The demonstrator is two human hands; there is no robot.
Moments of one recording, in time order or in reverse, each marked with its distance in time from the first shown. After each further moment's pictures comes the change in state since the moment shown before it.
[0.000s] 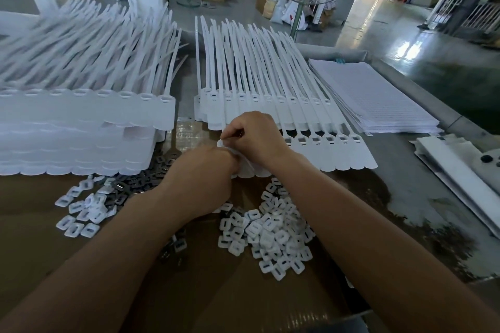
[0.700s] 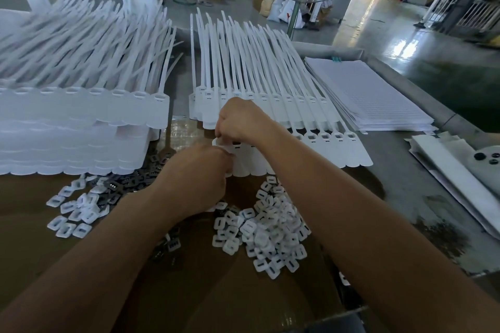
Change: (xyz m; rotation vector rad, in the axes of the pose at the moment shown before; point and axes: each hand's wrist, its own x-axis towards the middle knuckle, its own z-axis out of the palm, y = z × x) left_hand 0.004 -0.003 0.005 -0.081 -0.012 -0.041; right_hand 0.042 -0.008 -0.001 -0.229 -0.254 0.164
